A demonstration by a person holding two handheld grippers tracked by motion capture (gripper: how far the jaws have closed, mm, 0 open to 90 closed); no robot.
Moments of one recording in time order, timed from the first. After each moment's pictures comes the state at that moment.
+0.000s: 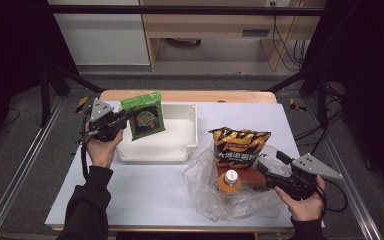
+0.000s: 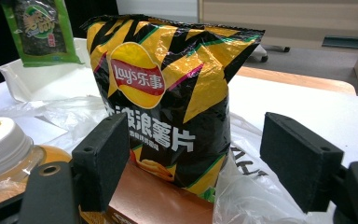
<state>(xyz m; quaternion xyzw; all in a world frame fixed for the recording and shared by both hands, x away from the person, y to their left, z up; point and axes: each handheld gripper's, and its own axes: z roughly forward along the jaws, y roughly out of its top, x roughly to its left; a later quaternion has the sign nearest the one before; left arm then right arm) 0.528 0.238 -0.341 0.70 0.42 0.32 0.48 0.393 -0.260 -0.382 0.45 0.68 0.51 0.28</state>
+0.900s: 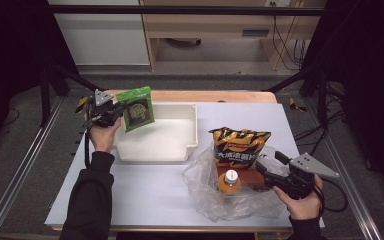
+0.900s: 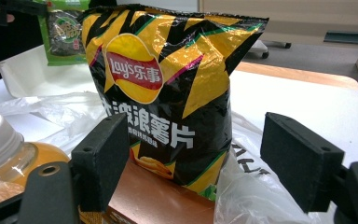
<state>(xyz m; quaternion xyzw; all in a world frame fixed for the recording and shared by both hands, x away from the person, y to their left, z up) 0.597 0.262 -0.377 0.69 0.48 0.34 0.43 0.397 -0.259 -0.388 0.45 0.68 0.50 0.28</state>
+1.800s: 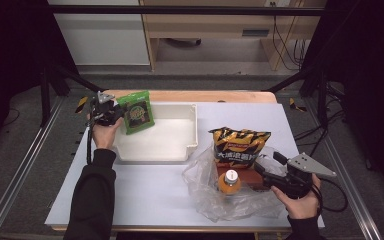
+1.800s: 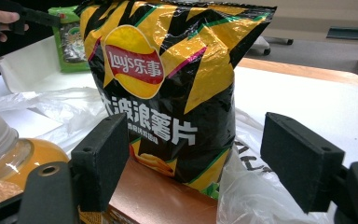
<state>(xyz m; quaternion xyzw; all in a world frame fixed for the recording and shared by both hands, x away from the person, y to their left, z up) 0.620 0.272 -0.399 0.69 0.51 0.31 0.41 0.400 -0.256 -0.391 0.45 0.69 0.50 0.27</state>
